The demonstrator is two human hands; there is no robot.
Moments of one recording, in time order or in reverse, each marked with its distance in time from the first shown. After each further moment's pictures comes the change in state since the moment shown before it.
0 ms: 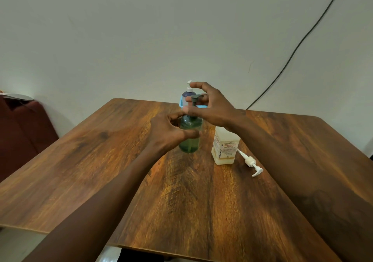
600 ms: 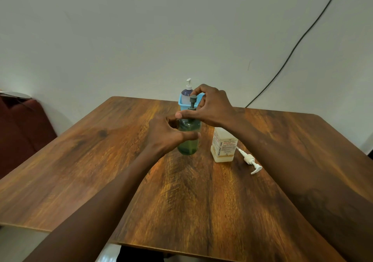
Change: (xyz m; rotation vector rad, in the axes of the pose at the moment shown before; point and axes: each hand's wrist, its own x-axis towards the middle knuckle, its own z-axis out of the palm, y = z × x) left_hand -0.008 -0.008 -0.001 0.056 0.003 -0.060; right_hand -0.002 -0.003 0.010 -0.383 0.179 -0.055
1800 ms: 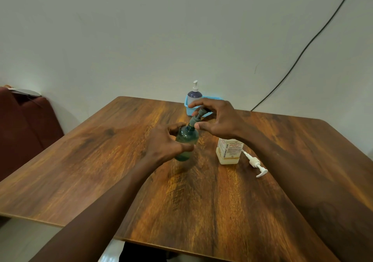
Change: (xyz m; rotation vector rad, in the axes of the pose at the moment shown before) left_hand -0.018 -0.020 -0.014 0.097 -0.070 0.030; right_hand -0.017 0.020 0.004 0.203 -0.159 -0.269
